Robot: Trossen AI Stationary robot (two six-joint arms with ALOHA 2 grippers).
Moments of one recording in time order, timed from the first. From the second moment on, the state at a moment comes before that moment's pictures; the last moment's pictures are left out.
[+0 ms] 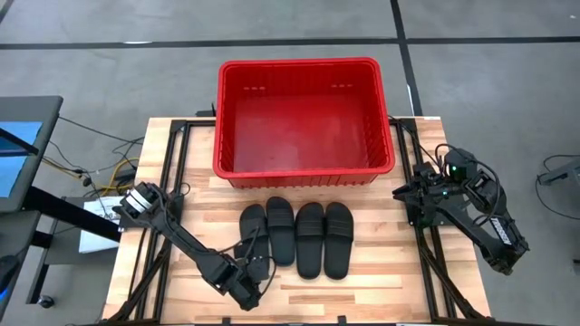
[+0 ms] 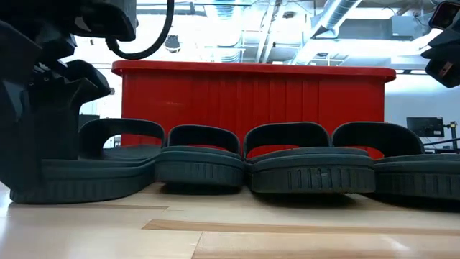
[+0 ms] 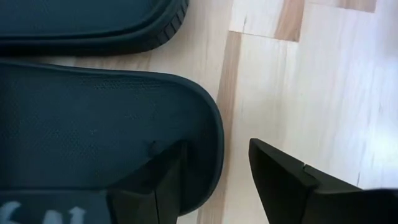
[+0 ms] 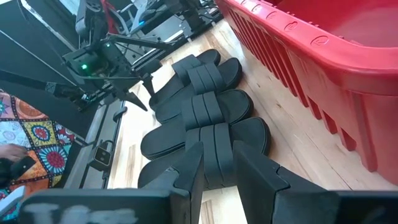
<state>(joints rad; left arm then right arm) -0.68 1.96 1.21 -0.56 -0.30 -0.84 -0.86 0.00 0.54 -1.09 -0.86 0.10</state>
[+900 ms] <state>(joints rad) -0.78 2.05 1.23 -0.57 -0.58 -1.09 -0.86 0.00 0.54 -1.09 -0.86 0.10</state>
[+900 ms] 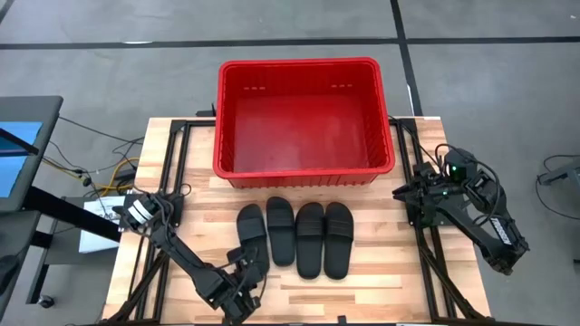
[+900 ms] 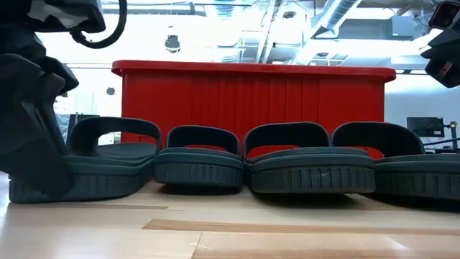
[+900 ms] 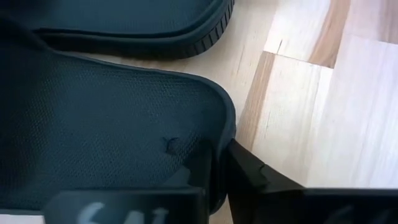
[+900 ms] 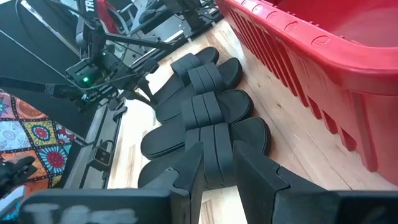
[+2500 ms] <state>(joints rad) -0.88 2.06 2.04 -1.18 -0.83 -0.78 -0.86 0.00 0.54 -1.09 -0.86 0.10</state>
